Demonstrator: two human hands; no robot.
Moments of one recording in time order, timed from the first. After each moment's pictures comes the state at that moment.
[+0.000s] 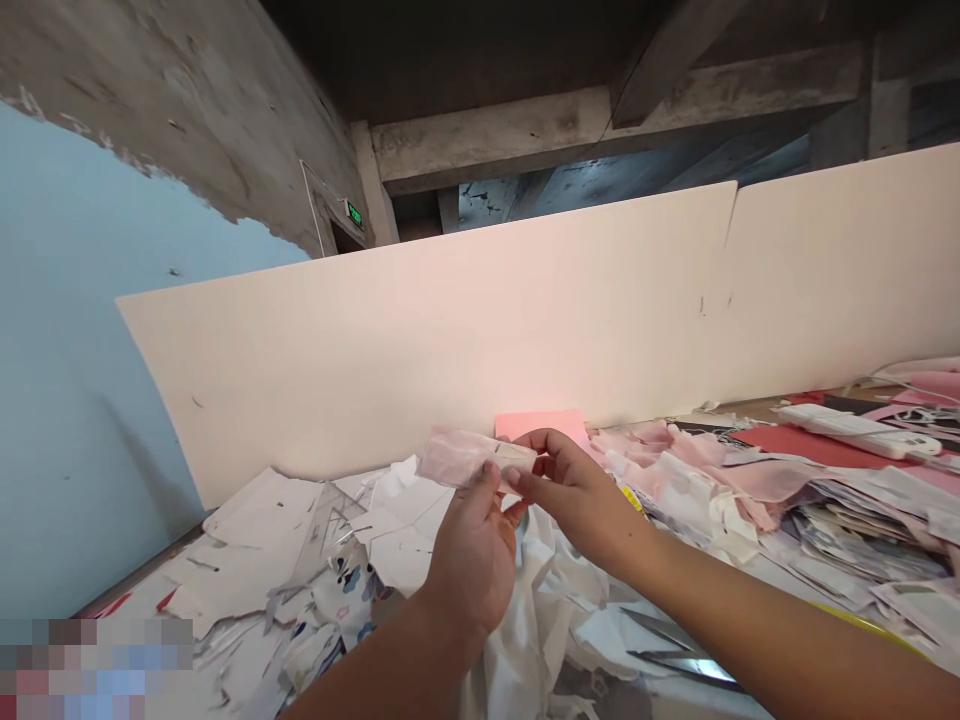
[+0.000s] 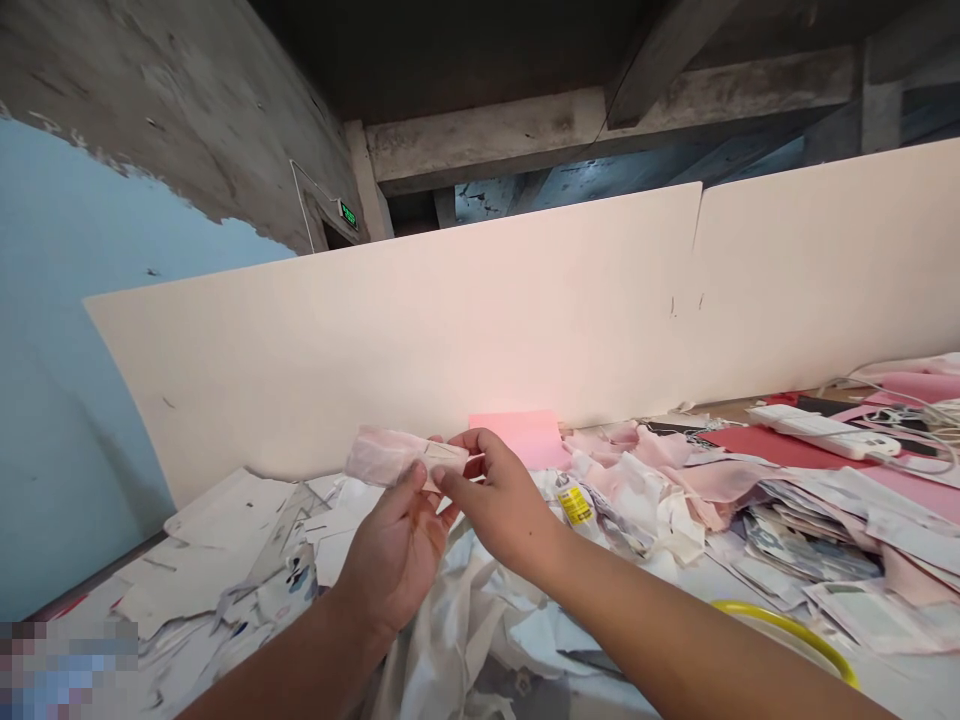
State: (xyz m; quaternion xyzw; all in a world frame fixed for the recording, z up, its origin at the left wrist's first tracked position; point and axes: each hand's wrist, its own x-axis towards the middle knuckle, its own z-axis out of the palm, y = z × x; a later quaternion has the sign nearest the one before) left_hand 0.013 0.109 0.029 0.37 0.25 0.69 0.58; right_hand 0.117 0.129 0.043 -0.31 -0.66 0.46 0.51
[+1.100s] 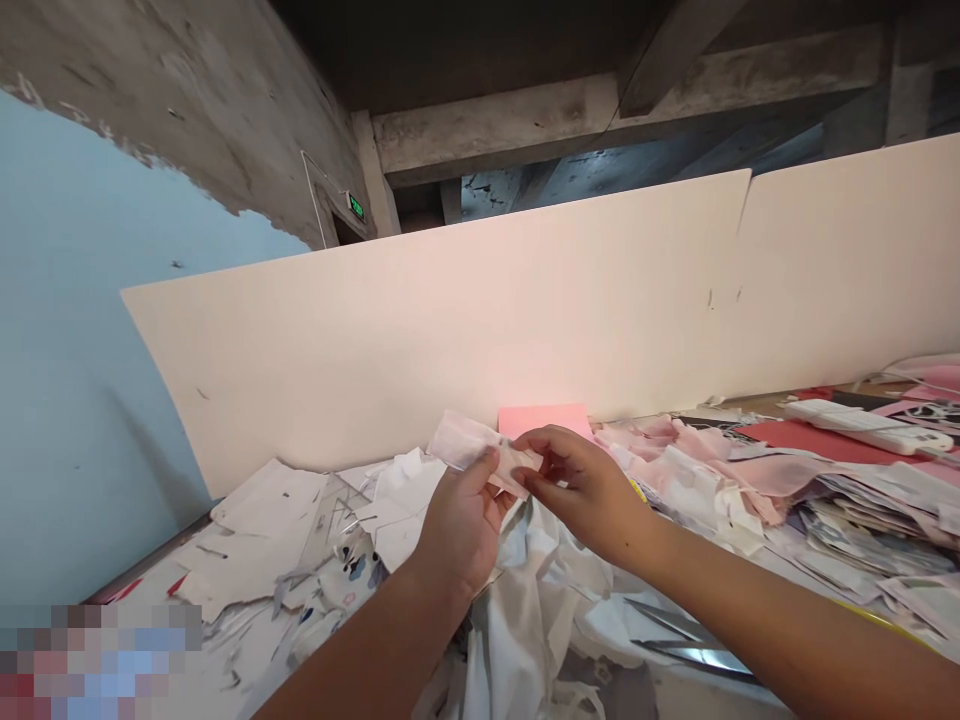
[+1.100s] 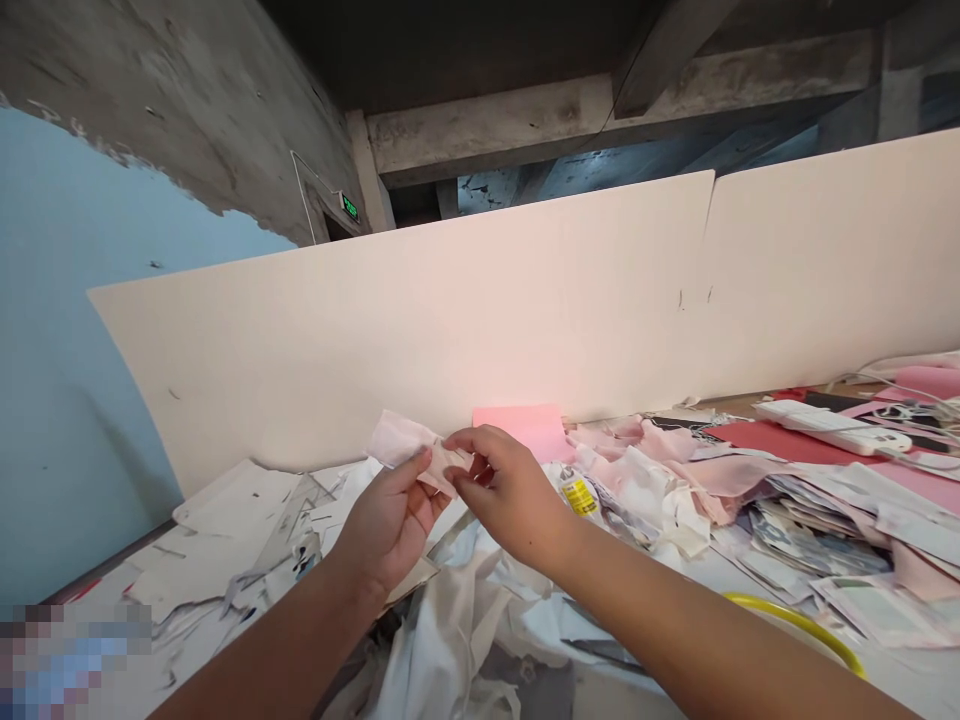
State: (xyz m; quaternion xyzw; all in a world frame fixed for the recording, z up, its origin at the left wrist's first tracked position) left_hand 0.001 0.117 0.039 0.33 0.26 0.70 0.58; right_hand 0.121 0.140 0.032 -0.31 -0.78 0.16 0.52
